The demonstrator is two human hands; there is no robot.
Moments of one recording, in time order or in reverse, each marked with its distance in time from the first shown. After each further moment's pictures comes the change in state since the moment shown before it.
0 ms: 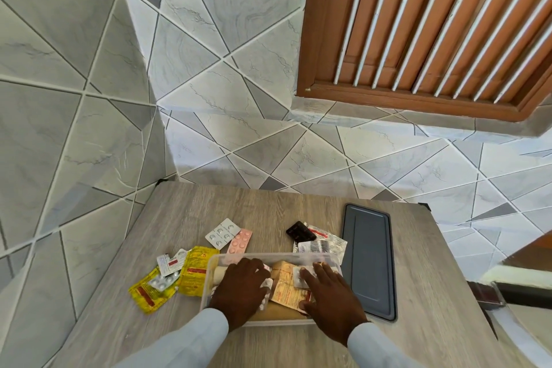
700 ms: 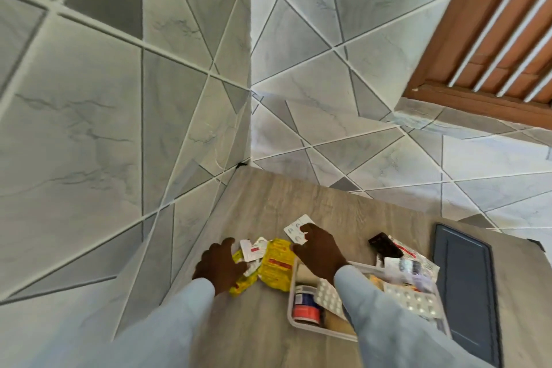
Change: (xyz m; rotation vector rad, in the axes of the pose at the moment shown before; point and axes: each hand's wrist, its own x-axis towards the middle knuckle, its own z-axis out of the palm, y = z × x) left_hand -0.076 -0.192 -0.032 -0.416 -0.161 -0.879; right_hand 0.125 -0.198 -0.022 0.426 0.063 -0.048
